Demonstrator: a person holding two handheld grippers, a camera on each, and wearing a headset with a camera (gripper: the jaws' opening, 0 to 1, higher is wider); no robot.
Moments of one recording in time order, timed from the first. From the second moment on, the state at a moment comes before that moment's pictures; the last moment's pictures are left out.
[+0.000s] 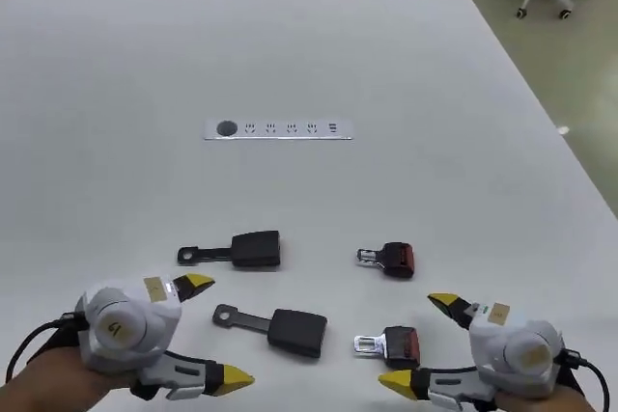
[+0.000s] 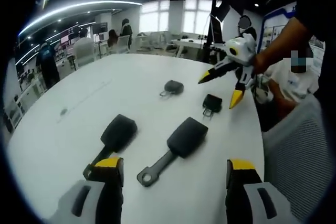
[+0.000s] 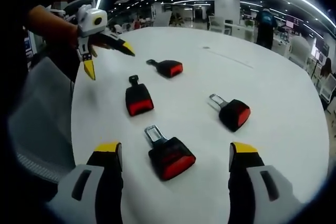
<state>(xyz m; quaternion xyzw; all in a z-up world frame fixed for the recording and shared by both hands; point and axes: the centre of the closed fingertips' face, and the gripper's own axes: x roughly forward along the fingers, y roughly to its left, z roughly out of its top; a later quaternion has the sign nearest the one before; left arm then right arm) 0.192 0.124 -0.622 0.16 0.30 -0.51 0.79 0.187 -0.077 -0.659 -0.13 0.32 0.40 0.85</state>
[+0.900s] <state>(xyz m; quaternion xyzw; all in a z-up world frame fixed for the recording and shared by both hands) 0.201 0.067 -0.671 0.28 0.31 -0.64 0.65 0.173 -0.071 -0.684 -0.17 0.35 0.52 0.76</state>
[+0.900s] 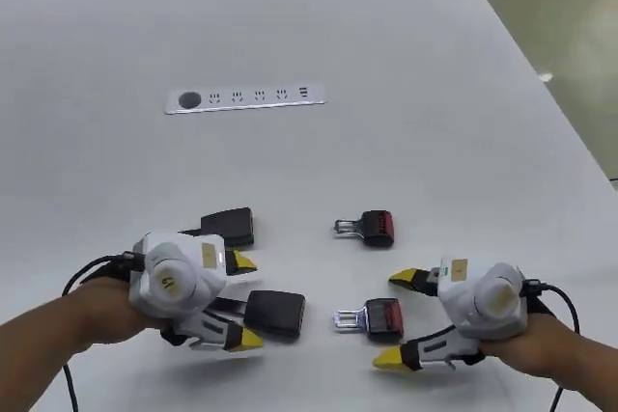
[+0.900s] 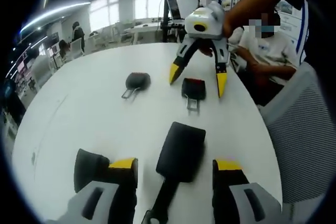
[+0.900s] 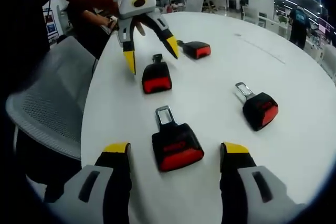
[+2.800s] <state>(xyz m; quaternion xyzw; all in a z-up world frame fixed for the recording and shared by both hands) 0.192 0.105 -0.693 0.32 0.37 -0.59 0.64 0.177 -0.066 -0.695 -0.22 0.38 0.52 0.73</state>
